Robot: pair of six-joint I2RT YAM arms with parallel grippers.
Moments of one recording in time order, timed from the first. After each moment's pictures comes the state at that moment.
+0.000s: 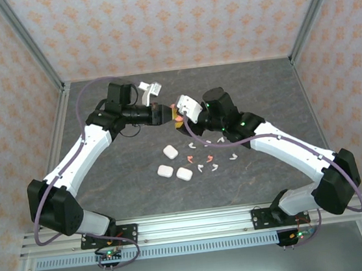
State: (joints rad) left arm -0.34 1.44 1.28 -0.48 0.85 -0.41; right arm 0.72 1.34 1.14 -0.28 -0.18 -0.38
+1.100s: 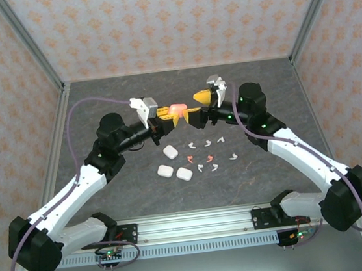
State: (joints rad) left arm -0.52 1.09 0.84 0.25 0.51 -0.16; right arm 0.49 1.20 0.95 0.15 -0.64 0.27
